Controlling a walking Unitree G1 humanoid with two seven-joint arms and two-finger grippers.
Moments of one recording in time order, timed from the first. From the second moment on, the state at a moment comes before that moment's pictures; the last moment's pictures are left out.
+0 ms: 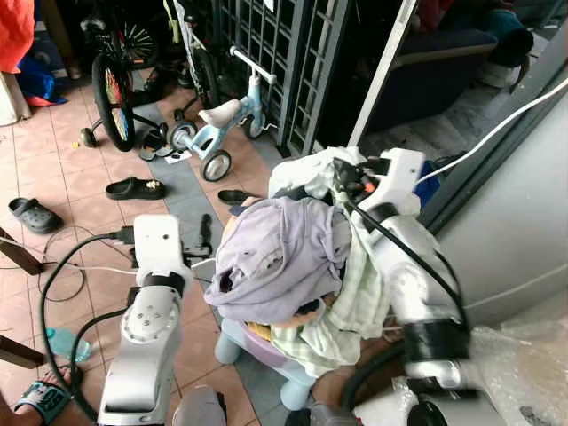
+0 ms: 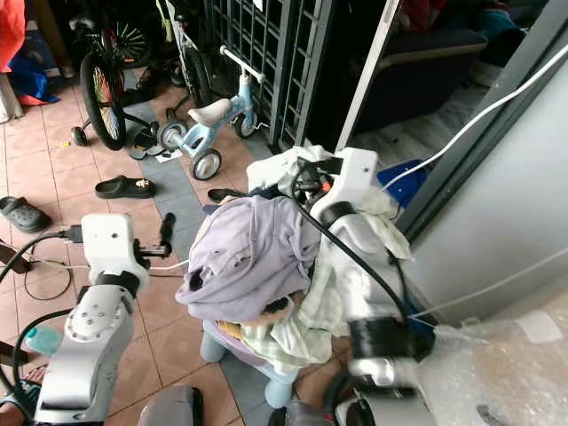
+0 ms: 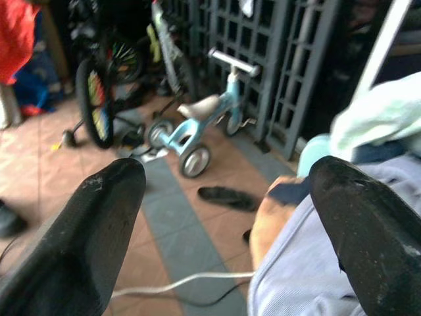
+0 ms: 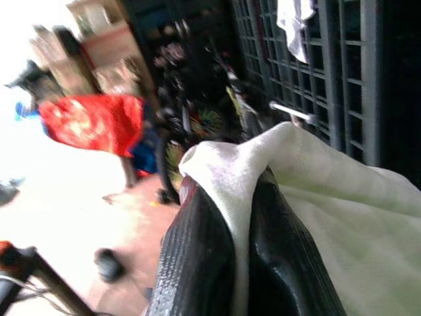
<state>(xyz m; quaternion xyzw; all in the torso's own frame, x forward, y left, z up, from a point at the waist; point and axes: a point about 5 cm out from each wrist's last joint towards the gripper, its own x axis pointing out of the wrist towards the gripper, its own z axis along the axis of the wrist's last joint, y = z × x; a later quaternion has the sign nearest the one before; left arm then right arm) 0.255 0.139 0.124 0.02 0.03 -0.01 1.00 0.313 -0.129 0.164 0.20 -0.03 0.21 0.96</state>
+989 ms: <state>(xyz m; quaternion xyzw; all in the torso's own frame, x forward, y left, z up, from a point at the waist) 0.262 0.128 0.113 0.03 0.05 -0.03 1.00 0.258 -0.089 0.126 -0.09 0.05 0.46 0.88</state>
